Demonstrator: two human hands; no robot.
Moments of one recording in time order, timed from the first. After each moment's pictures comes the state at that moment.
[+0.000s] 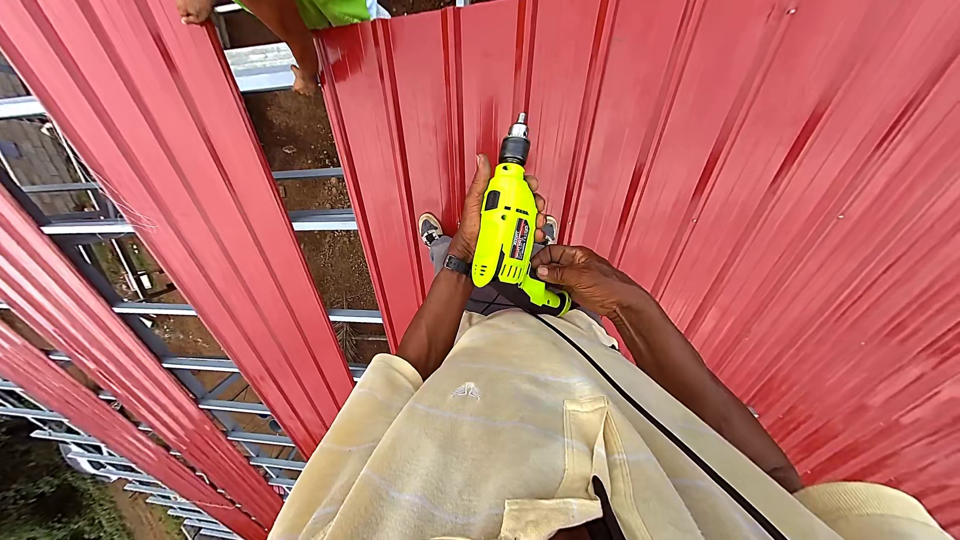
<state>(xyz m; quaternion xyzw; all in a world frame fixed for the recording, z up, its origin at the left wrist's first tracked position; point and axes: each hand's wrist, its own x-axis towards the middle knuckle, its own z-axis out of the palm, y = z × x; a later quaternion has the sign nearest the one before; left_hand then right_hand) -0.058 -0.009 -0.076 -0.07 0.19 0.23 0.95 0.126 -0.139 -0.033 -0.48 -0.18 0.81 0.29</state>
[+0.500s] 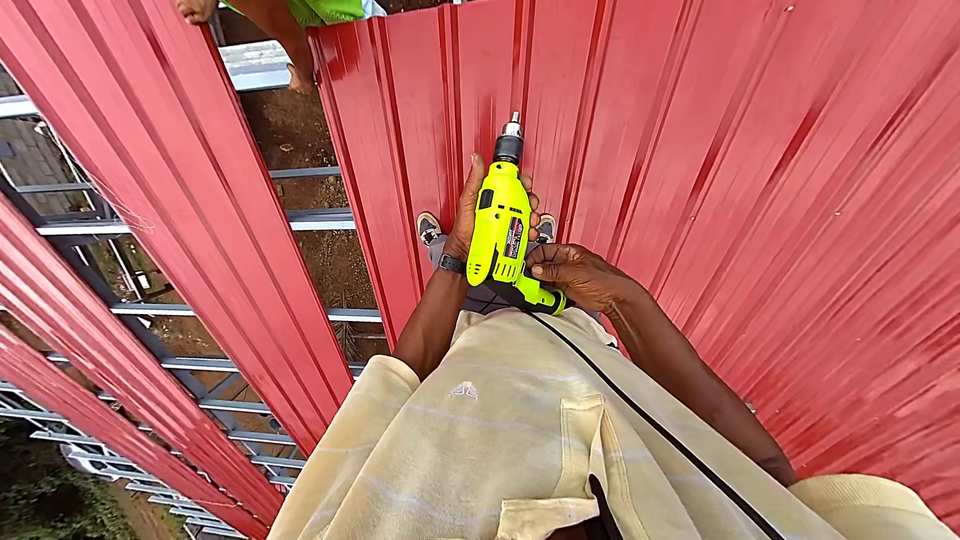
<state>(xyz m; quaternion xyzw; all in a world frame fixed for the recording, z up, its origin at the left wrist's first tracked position) -0.062 -0.004 -0.081 -0.09 0.18 0.23 0.95 0.125 -0.131 -0.039 -0.44 -0.15 0.83 0.29</state>
